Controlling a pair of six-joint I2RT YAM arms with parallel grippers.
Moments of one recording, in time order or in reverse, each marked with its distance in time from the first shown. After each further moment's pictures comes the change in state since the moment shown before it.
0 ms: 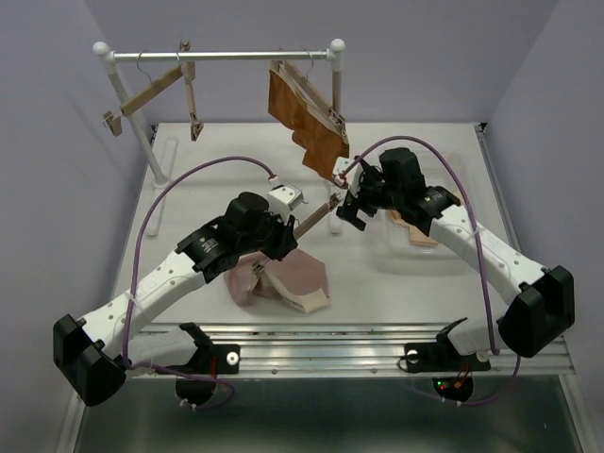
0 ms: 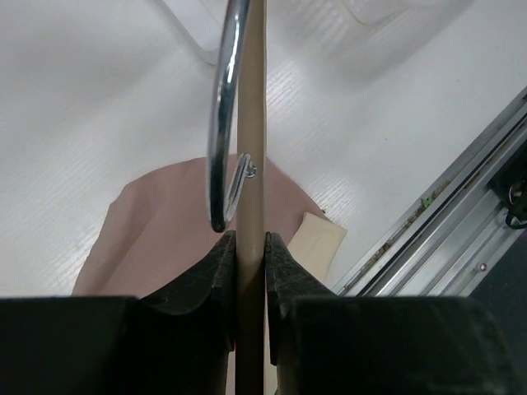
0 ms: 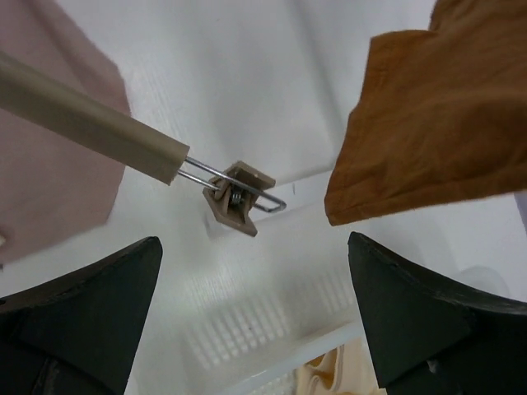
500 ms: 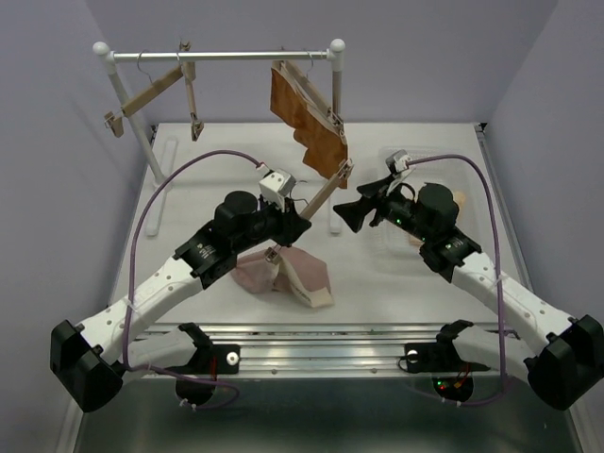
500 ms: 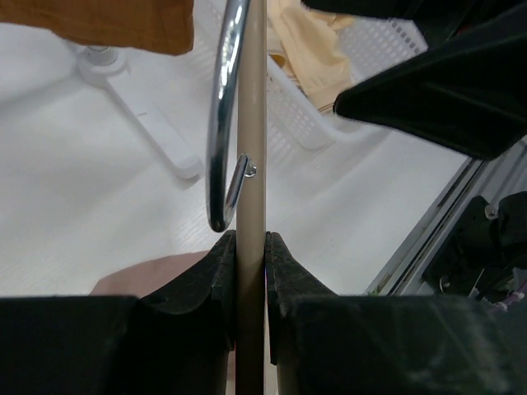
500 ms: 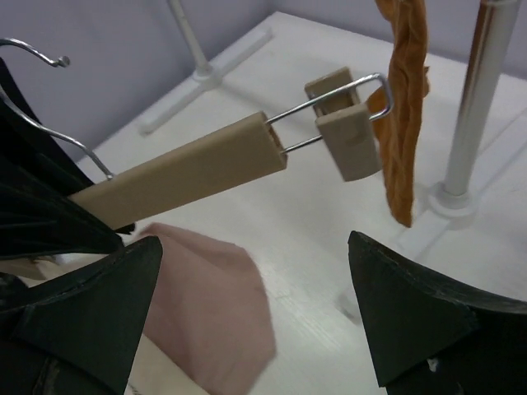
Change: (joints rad) left arm 0.007 -0.056 -0.078 0.319 0.005 -0.126; right arm -0.001 -0.354 -0.428 0.652 0.113 0.882
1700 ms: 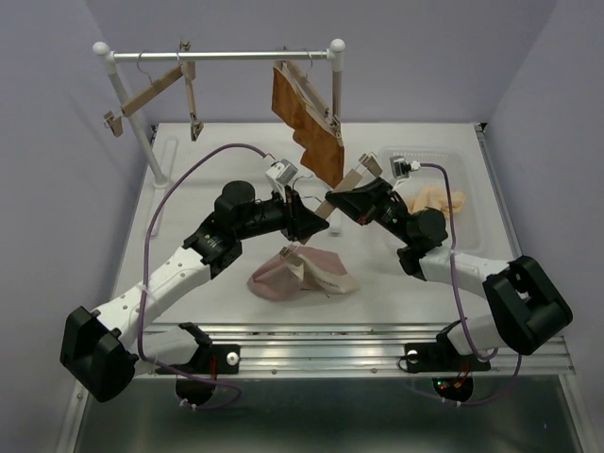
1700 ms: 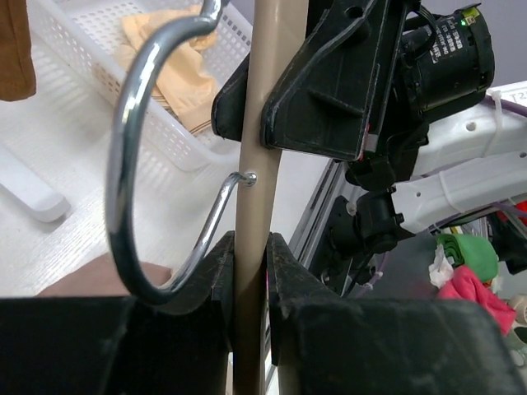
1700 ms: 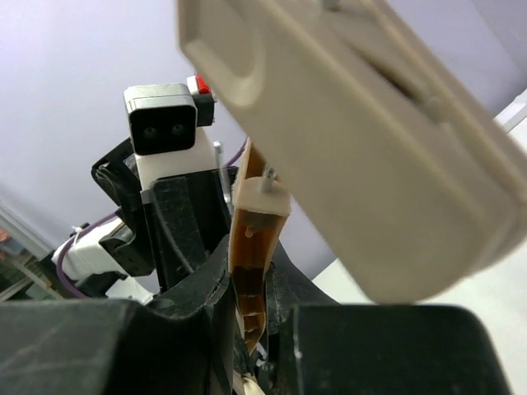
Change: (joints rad) left arm 0.075 0.083 -0.045 0.304 0.378 -0.244; right arm 0.001 0.333 -0.249 1.165 -0.161 0.923
